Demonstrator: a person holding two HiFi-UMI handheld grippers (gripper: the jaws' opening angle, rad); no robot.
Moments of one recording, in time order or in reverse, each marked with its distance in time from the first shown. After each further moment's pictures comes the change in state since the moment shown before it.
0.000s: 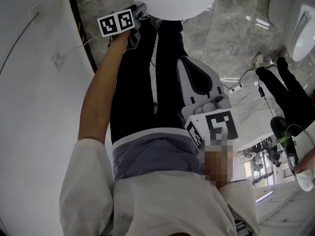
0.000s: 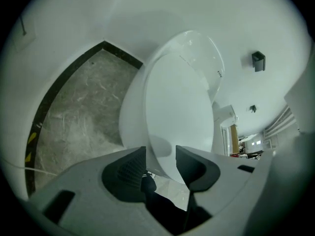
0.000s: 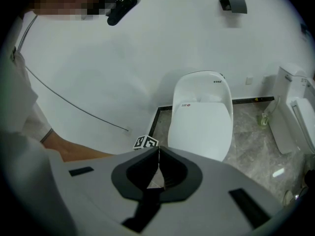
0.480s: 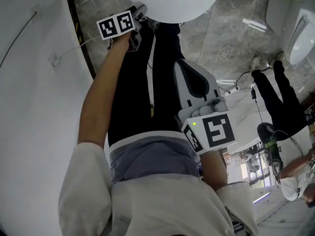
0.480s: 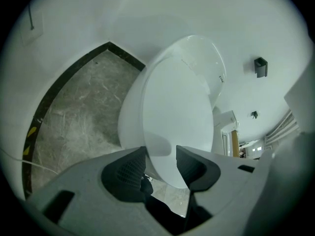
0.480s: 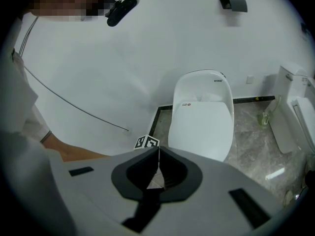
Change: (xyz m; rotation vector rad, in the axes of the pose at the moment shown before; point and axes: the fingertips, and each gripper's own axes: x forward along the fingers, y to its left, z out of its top) left arm 0.000 -0.005 0.001 -0.061 -0.042 -0.002; right arm 0.004 0.002 -0.002 0.004 0.007 0.001
